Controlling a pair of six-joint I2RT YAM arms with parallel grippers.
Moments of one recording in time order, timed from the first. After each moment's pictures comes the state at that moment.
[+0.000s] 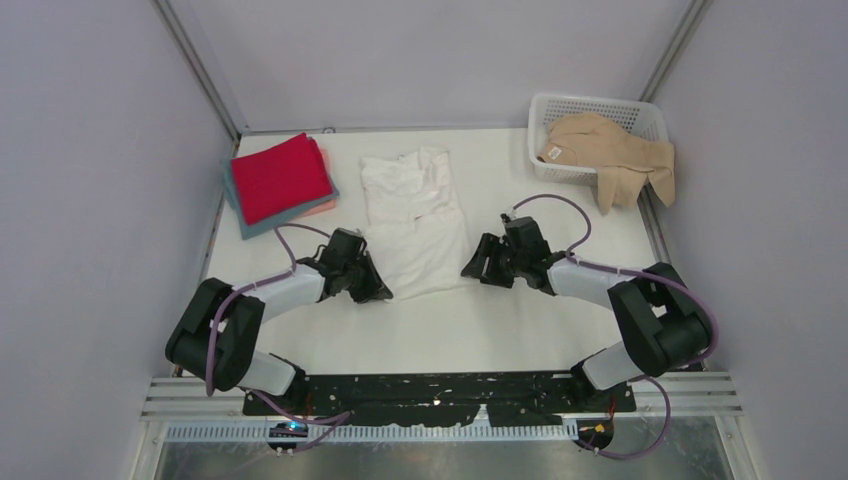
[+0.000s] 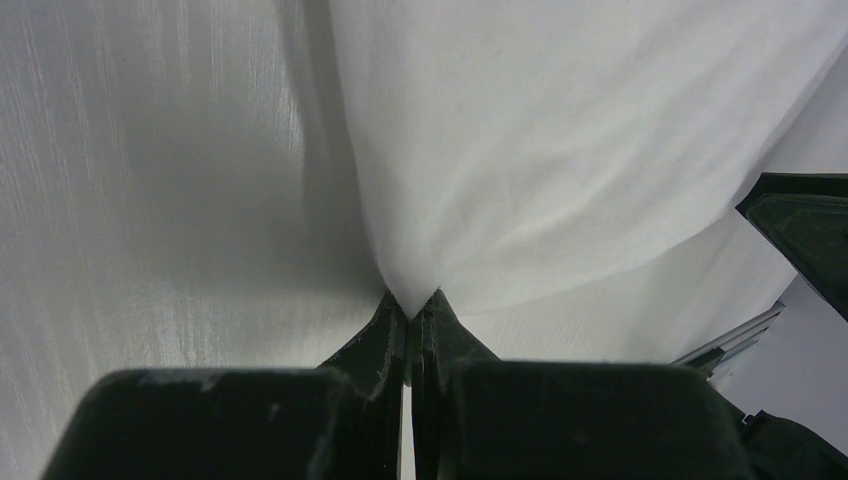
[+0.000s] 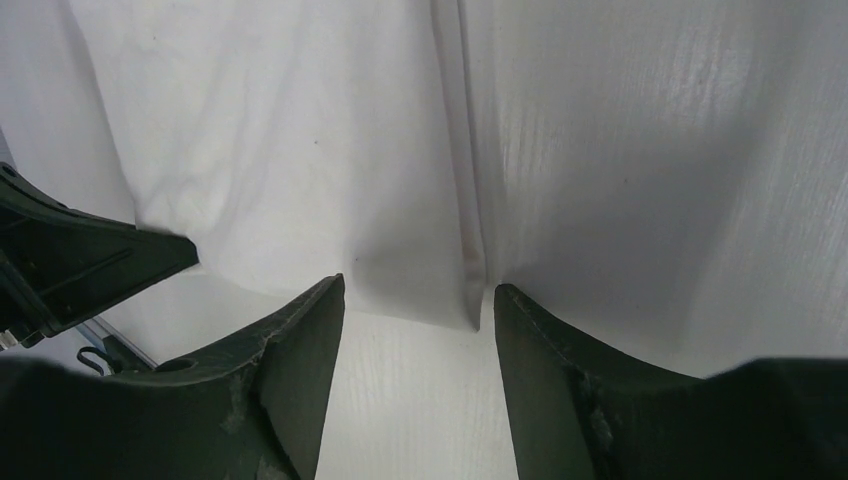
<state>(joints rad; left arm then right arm) -0.46 1.44 0.60 -0.16 0.23 -0.87 0.46 1.48 0.61 0.06 -0.26 0.71</state>
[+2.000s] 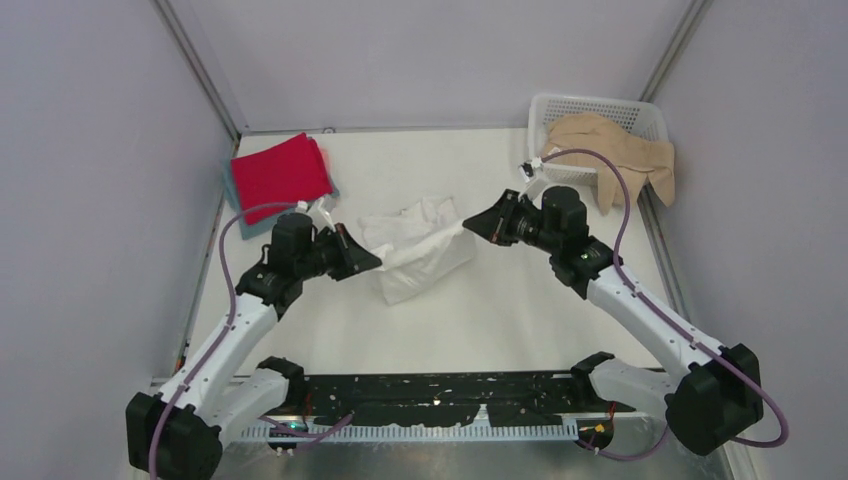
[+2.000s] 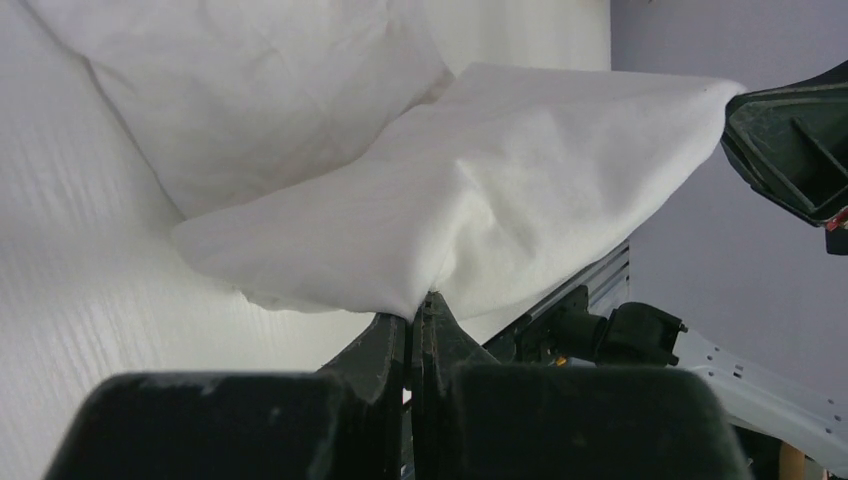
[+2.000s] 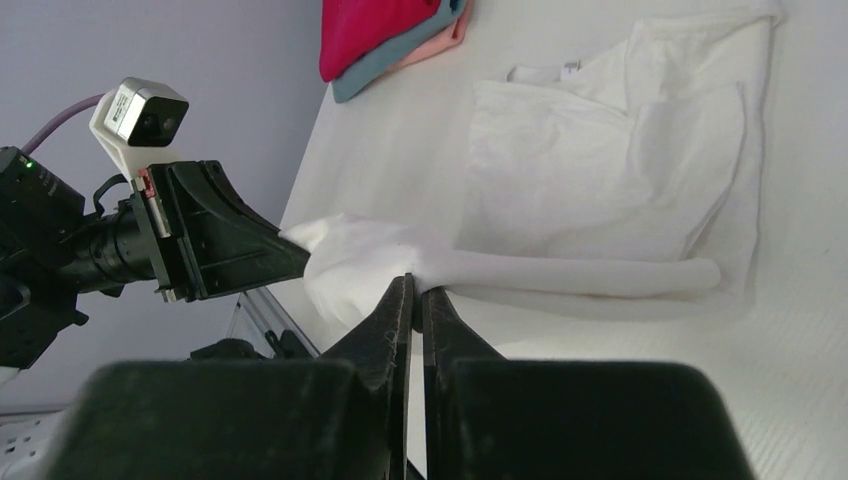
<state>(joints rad) -0.34 0.89 0.66 -0.35 0.42 -0.75 0.46 1.07 0.78 0.00 -0.38 0.71</state>
